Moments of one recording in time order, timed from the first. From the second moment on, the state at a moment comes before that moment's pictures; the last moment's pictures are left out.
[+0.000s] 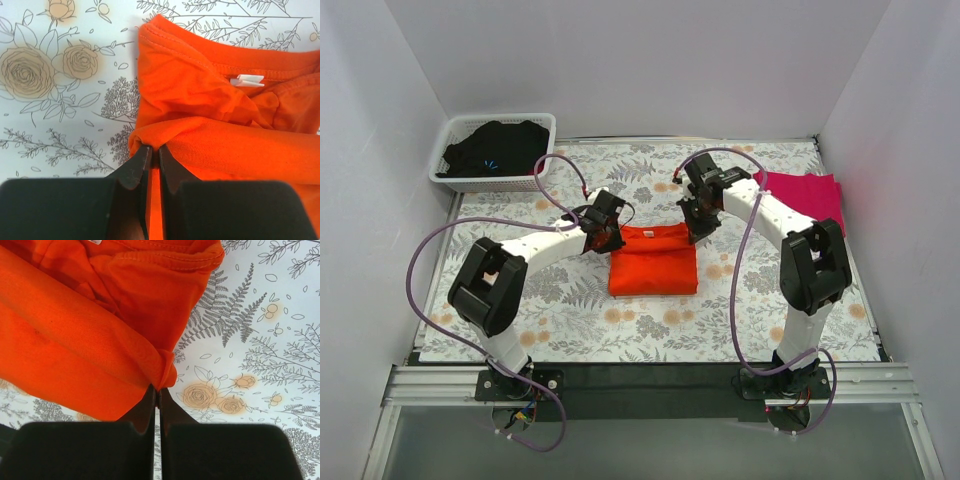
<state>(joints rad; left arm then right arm) -0.59 1.73 1.11 -0.35 -0.22 -0.71 0.50 1.85 1.51 -0.89 -0.14 0.10</state>
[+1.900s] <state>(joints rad) -0.44 1.78 1.19 -0.24 0.04 -0.76 0.34 1.87 1.33 -0.36 -0.78 0.30</state>
